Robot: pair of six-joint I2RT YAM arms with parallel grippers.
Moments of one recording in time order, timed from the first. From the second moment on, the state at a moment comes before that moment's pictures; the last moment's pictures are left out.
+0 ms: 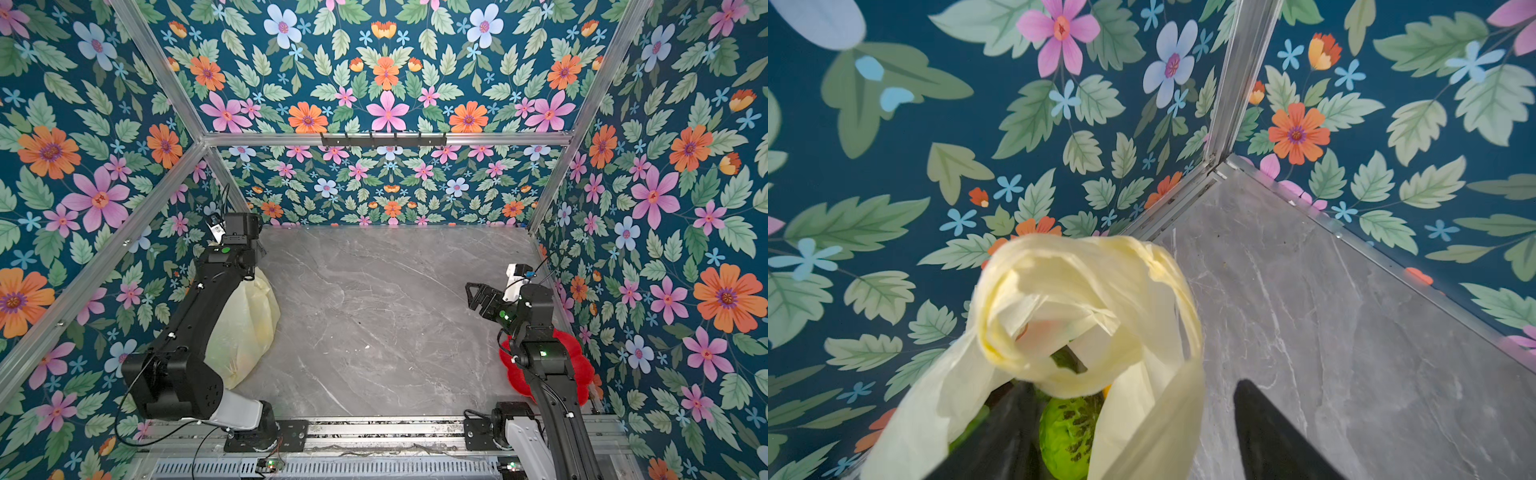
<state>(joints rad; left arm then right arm) -0.05 1.50 1.43 -0.72 -0.64 -0.52 0.00 0.73 0.75 -0.46 -0.35 0.54</state>
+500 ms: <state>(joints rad) -0.18 1.46 1.48 -0.66 -0.55 -0.42 0.00 0.78 0.76 -0.42 -0.36 0.55</state>
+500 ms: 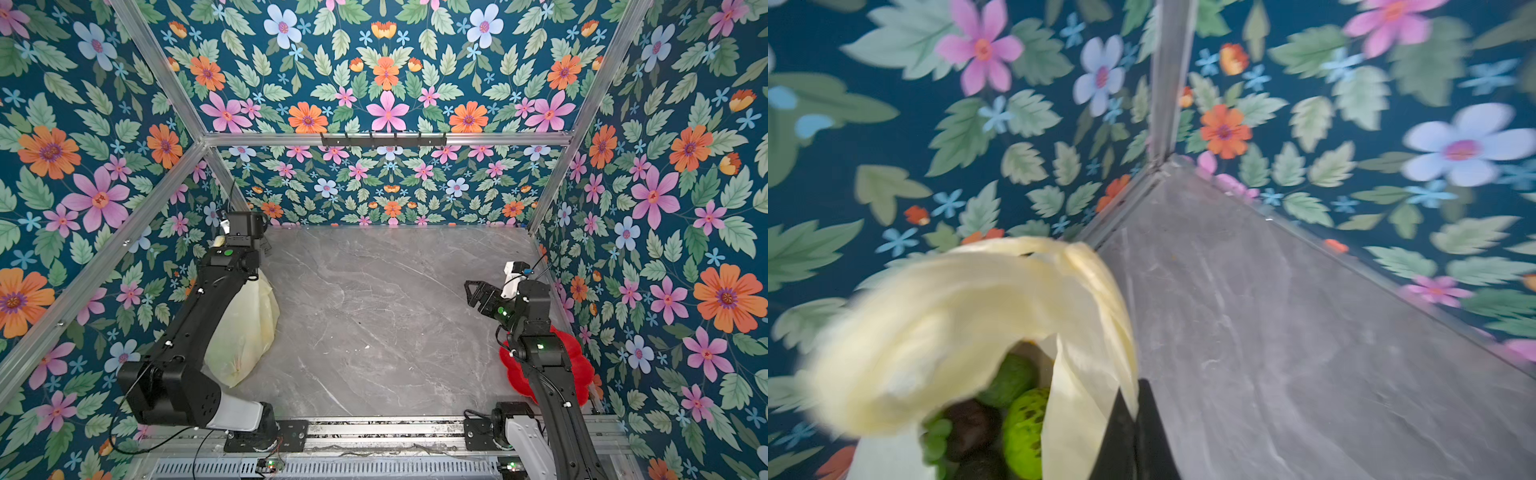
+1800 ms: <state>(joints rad) -1.09 1.34 1.37 -0.26 -0.56 -0.07 0.46 1.00 0.93 -0.35 -0.17 0.47</state>
